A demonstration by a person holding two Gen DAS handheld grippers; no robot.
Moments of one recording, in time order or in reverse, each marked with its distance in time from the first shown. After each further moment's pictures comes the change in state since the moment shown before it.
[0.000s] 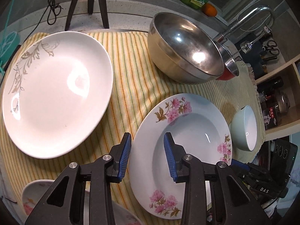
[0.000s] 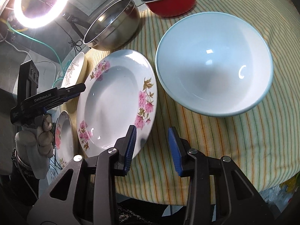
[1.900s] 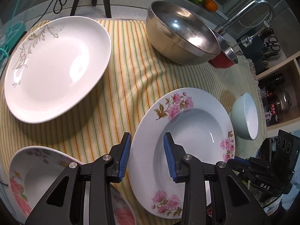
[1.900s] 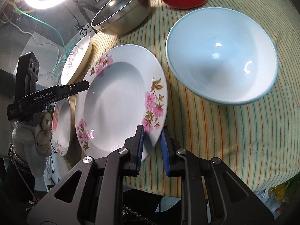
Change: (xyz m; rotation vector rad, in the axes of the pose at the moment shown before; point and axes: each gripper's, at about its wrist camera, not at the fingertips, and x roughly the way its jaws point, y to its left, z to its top) left arm -0.001 -0.013 -0.030 -0.021 0.014 0.026; right arm 0.003 0.007 -0.007 -0.109 0.067 -0.002
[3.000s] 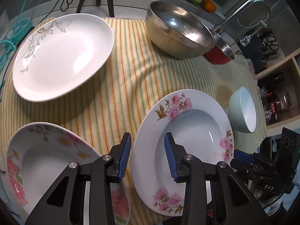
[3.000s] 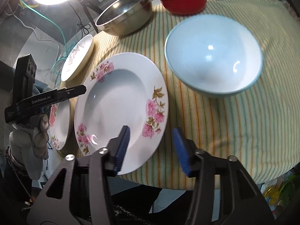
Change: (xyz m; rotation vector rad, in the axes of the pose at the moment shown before) left arm -0.011 -0.007 -0.020 -0.012 -0.028 0.013; right arm -0.010 0.008 -0.002 -0.055 -0.047 -0.039
